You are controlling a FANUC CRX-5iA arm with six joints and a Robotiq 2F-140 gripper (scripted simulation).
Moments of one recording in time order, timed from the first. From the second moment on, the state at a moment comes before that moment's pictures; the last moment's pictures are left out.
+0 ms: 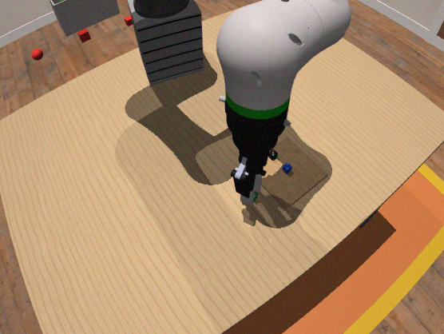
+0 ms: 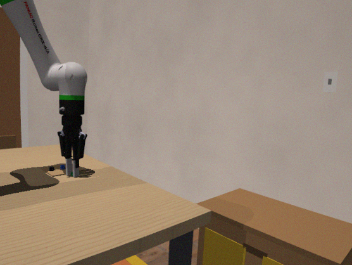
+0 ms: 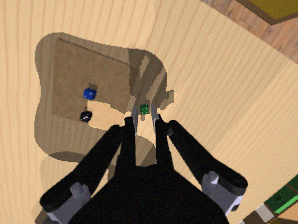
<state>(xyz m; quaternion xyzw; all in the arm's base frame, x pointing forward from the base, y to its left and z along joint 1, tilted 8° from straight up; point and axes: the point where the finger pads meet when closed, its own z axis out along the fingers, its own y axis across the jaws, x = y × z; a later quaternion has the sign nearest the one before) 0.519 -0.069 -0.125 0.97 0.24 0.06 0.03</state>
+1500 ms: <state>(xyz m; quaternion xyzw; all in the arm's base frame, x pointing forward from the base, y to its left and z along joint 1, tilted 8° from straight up) 0.519 -0.069 -0.125 0.97 0.24 0.06 0.03</state>
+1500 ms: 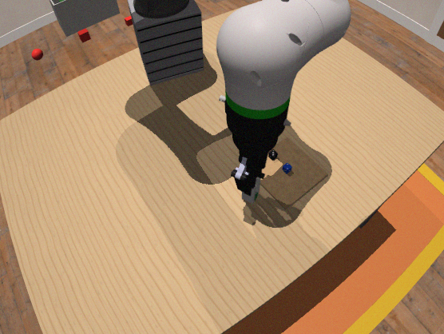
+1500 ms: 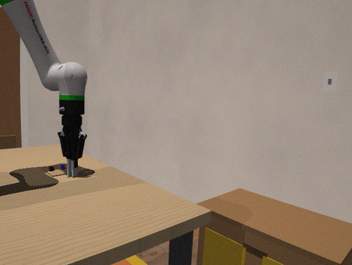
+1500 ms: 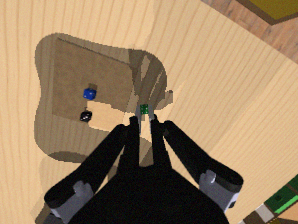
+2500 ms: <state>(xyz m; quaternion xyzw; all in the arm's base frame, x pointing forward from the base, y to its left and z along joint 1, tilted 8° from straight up) 0.508 -0.067 -0.047 0.97 0.24 0.06 0.03</state>
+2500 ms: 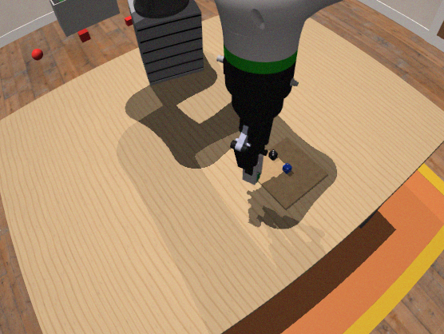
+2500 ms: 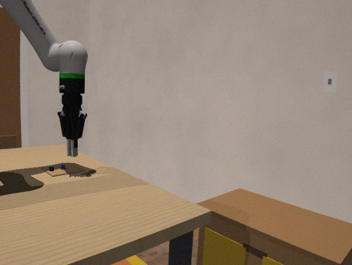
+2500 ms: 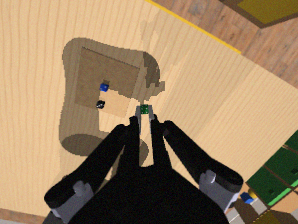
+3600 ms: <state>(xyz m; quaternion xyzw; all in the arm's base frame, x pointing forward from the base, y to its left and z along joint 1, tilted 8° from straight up) 0.512 -0.019 -0.029 0.88 0.47 0.05 0.05</state>
